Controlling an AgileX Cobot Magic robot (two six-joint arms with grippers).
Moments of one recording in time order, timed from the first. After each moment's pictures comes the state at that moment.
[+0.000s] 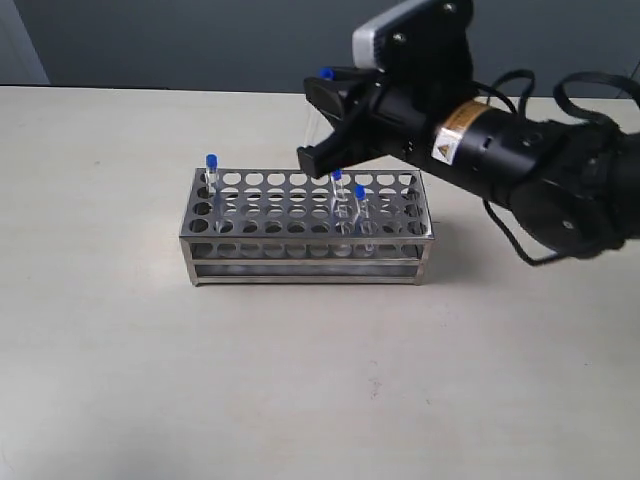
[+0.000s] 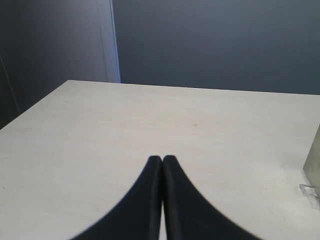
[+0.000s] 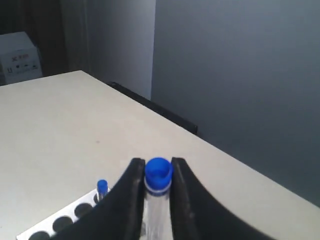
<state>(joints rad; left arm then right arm) 0.08 0.00 0.00 0.34 0.24 -0.35 0.59 1.61 -0.79 -0.26 -0.61 0.11</state>
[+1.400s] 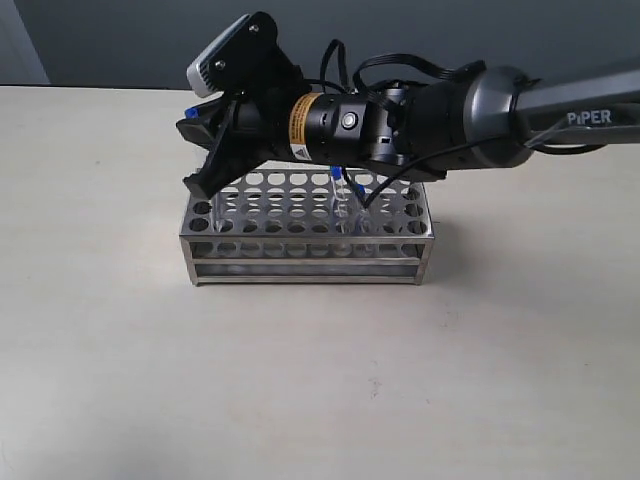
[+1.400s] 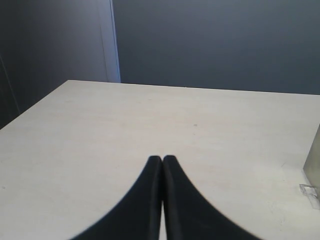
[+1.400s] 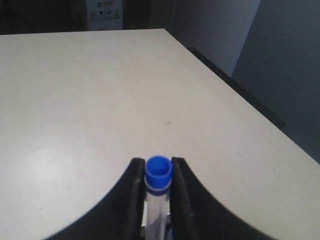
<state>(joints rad) 0.08 0.00 0.00 0.34 0.24 -0.35 0.67 2.00 -1.28 -0.86 -0.46 0.54</state>
